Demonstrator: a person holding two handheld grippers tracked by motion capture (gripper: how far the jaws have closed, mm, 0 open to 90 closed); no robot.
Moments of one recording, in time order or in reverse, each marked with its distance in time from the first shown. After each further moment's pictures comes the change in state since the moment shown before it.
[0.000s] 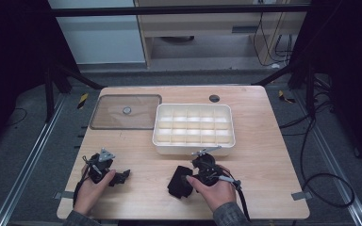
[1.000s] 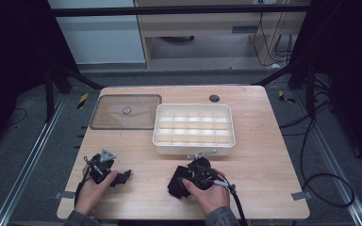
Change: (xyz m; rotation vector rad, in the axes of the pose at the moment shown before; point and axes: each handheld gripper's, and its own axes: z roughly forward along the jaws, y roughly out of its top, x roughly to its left) left arm -0.004 0.001 0.000 0.004 0.003 -0.001; right arm 0.012 -0.007 0.012 -0.014 -0.001 0.033
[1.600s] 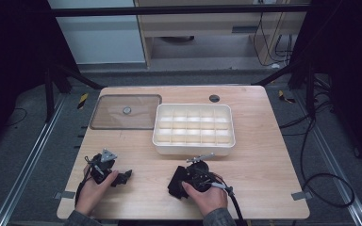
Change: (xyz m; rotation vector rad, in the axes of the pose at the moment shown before) left arm -0.002 0.001 0.001 -0.003 -0.006 0.004; right arm -0.002 -0.009 0.019 0.041 -0.001 0.026
